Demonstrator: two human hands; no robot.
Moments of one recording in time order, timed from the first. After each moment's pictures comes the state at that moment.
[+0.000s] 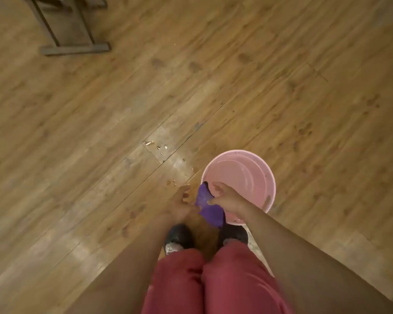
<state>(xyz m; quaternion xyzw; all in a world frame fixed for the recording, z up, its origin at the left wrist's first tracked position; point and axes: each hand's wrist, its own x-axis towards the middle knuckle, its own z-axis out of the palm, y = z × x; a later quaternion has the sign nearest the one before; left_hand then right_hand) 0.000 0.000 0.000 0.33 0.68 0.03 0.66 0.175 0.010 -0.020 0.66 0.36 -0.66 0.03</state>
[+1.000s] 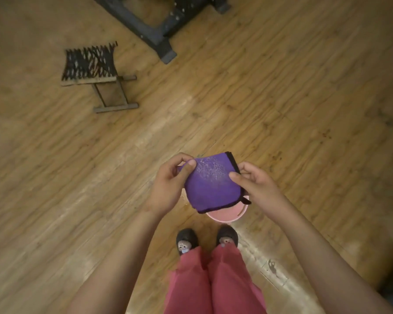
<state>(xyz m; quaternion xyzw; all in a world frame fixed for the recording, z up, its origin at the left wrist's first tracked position) 0.015 0.056 0.401 0.47 0.55 0.35 0.60 0.217 0.031 0.390 0.55 0.36 -0.67 -0.34</state>
